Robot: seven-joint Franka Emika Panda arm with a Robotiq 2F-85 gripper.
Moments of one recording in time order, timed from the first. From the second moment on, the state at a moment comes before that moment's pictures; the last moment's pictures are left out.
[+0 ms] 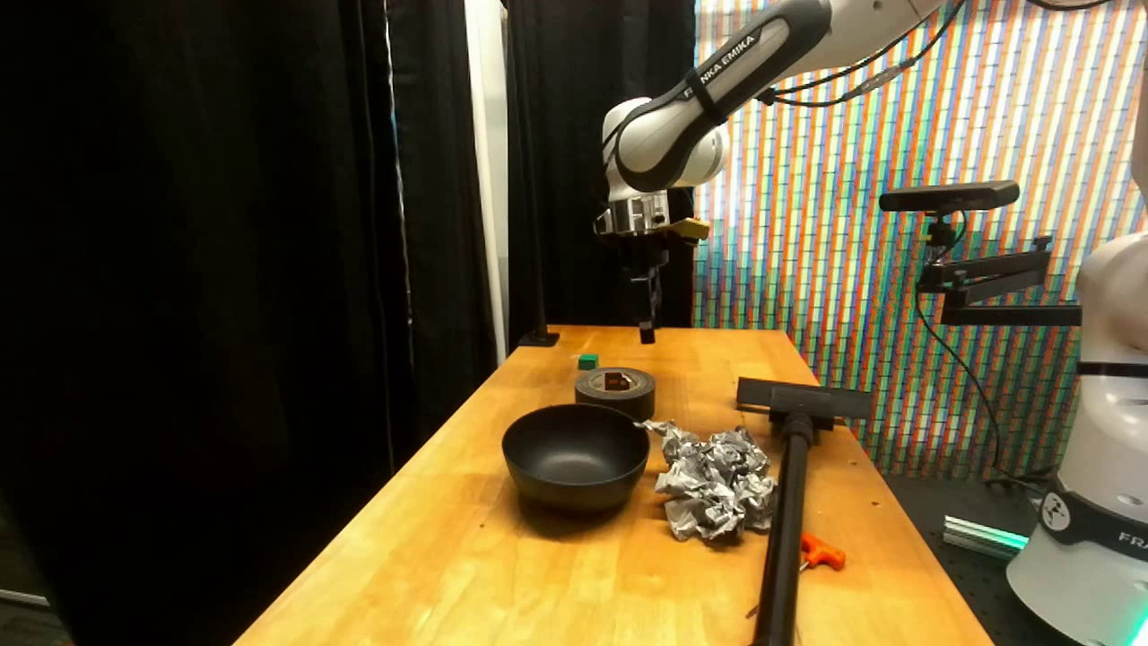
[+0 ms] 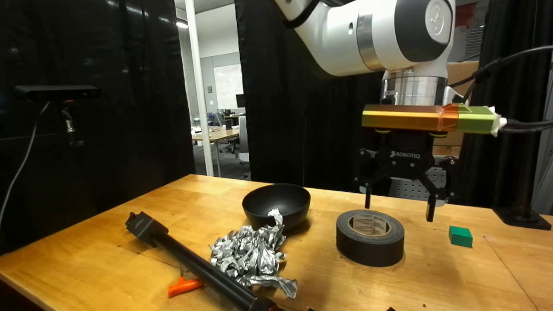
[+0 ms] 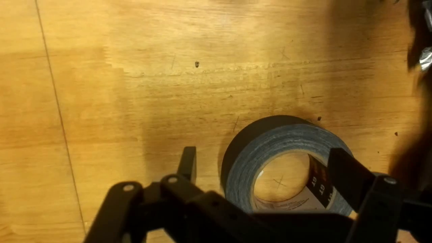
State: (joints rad) arm -0.18 0.12 -0.22 -2.05 0.01 2.05 -0.44
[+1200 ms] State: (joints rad) arm -0.19 0.25 -0.16 -1.97 0.01 2.07 -0.44
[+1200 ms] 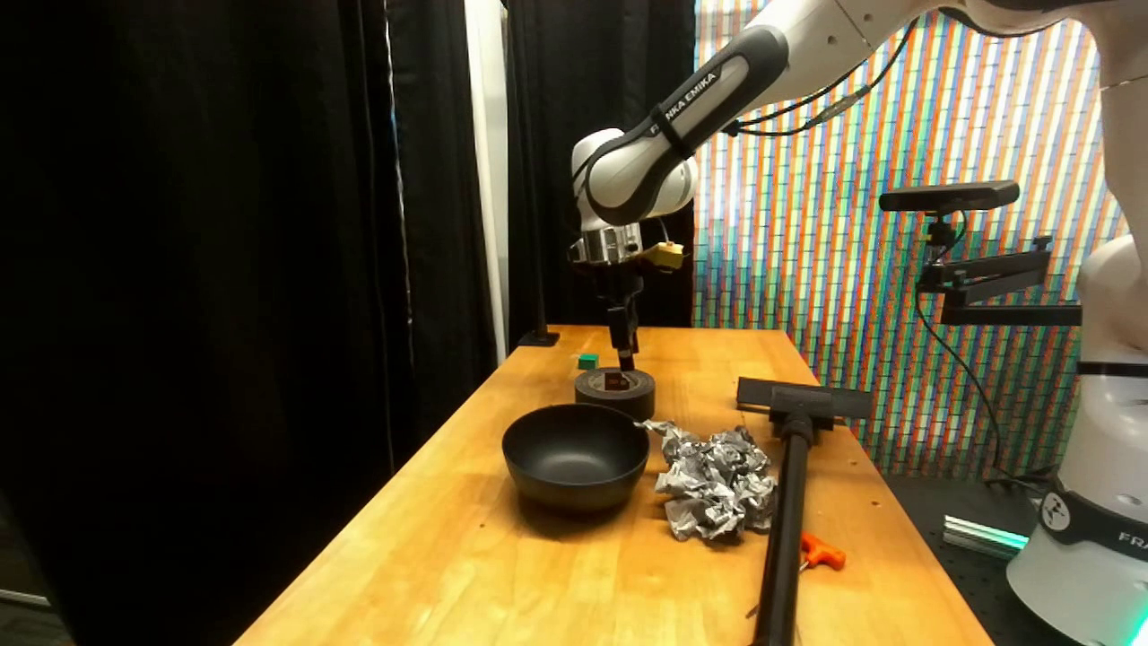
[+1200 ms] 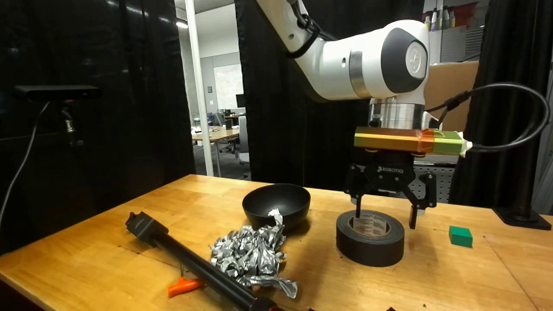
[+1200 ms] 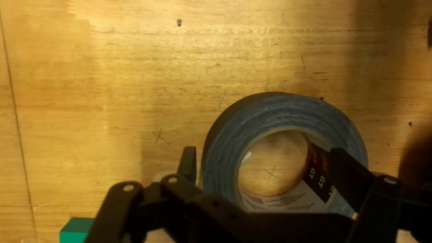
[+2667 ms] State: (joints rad) arm -0.25 0.43 -0.11 -1.81 0.01 2.08 -0.47
